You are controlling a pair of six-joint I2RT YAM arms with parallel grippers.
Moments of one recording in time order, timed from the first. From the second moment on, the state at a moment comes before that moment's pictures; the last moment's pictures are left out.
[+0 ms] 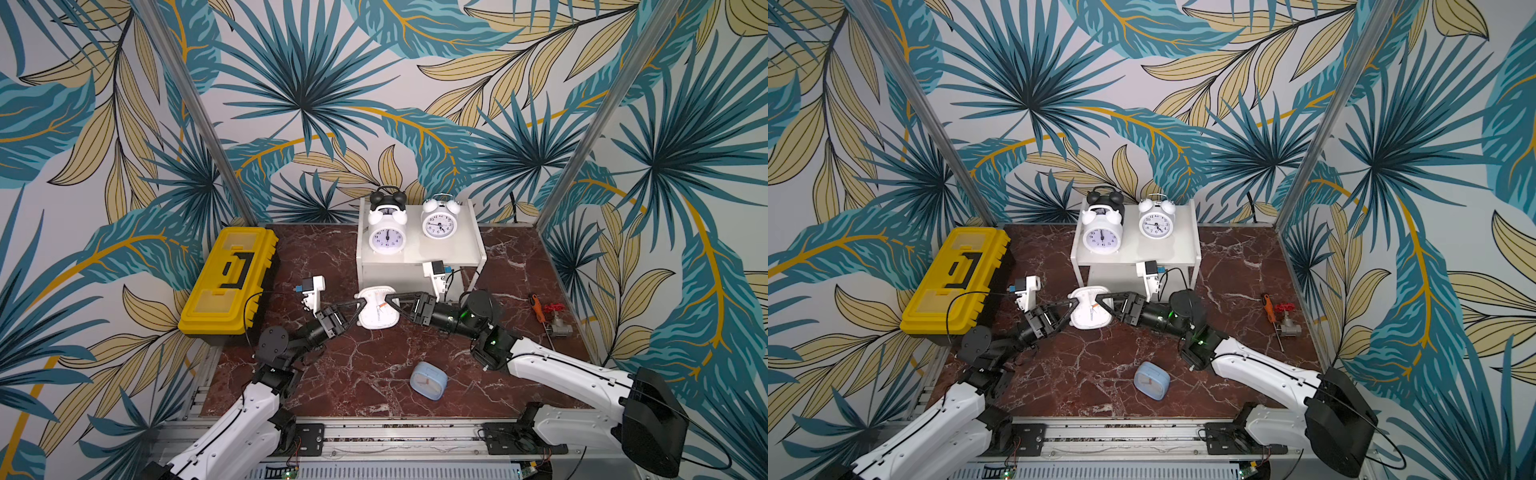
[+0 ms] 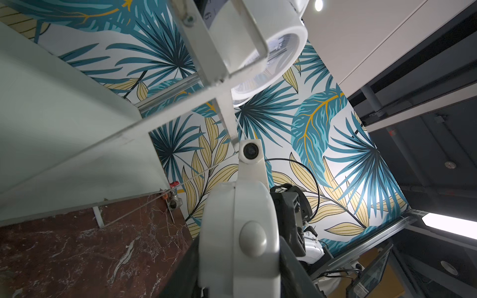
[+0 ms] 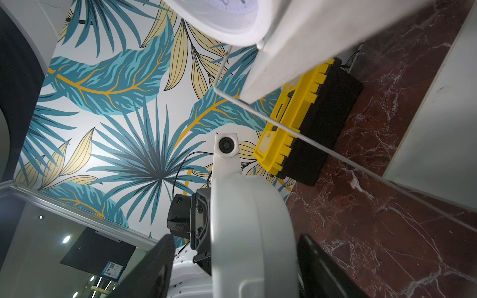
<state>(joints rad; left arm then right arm) -0.38 0.76 0.28 0.81 0.61 -1.34 0.84 1.21 0.70 0.61 -0.35 1.11</state>
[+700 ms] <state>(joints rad) -0.38 0.73 0.21 0.90 0.51 -1.40 0.97 1.33 0.57 0.98 -0.13 1.13</state>
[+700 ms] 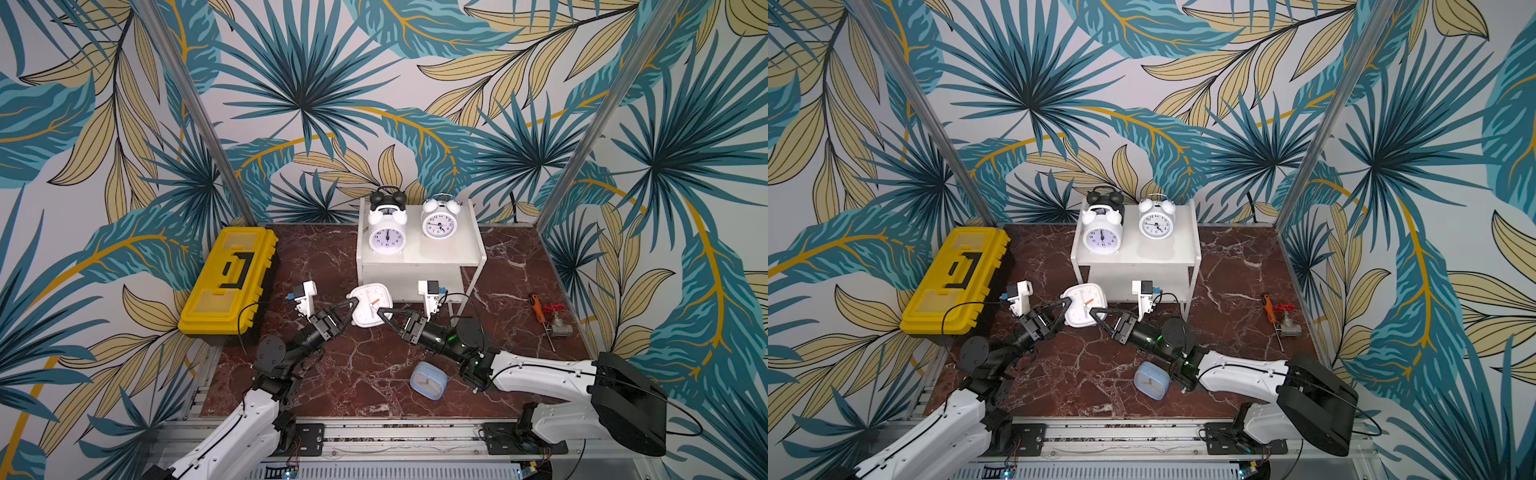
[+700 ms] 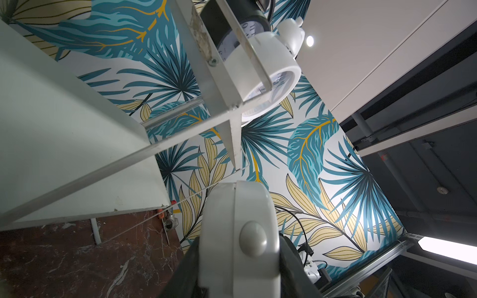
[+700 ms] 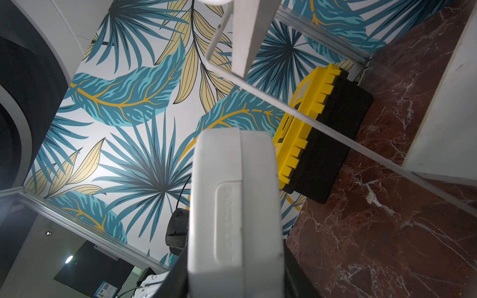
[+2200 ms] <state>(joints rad) -0.29 0.82 0.38 0.75 0.94 -1.29 0.68 1.24 0.92 0.10 -0.86 0.93</state>
